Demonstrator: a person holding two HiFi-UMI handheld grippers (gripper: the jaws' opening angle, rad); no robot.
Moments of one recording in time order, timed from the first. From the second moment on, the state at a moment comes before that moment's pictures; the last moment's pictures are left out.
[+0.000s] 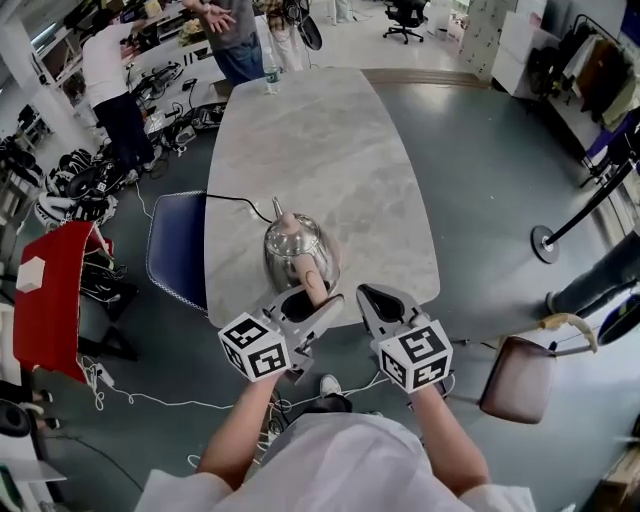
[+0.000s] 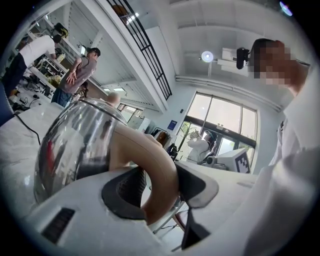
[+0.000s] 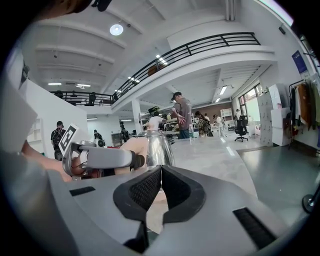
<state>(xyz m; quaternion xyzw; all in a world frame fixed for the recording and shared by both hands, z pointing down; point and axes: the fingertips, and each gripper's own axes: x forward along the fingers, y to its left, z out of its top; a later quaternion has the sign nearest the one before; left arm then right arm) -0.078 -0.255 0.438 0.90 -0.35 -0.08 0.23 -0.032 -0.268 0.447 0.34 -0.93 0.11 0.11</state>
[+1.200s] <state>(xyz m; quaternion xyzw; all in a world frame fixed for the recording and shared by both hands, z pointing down) -0.088 -0.312 0.479 0.92 -0.31 -0.06 0.22 -0.033 -0.289 0.477 0.38 -0.90 0.13 0.14</state>
